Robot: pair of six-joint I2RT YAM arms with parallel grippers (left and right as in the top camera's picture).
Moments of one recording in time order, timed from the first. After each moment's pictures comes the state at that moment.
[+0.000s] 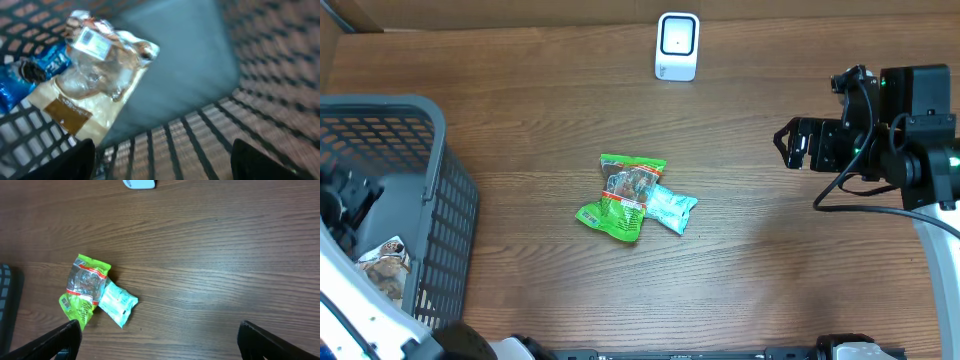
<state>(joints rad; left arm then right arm) 0.79 1.53 1.79 -1.52 -0.05 -0.37 0.05 1.32 1.49 -1.15 -0.31 0.12</state>
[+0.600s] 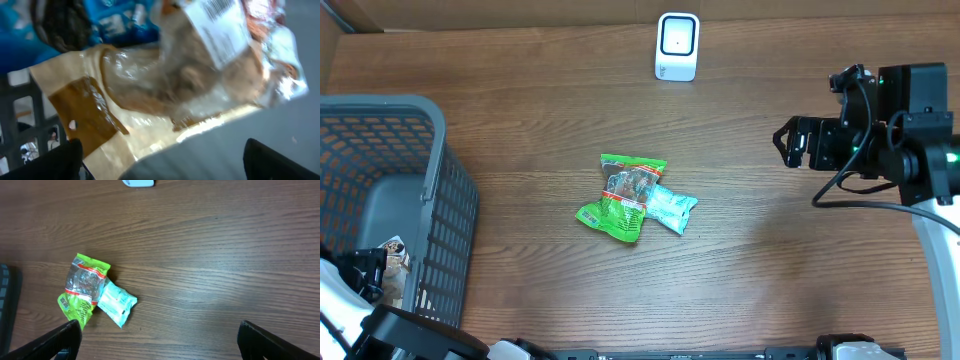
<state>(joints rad) 1.07 1.54 1.20 -1.10 -0.16 -0.60 0.05 1.34 1.49 -1.15 -0.31 0.12</state>
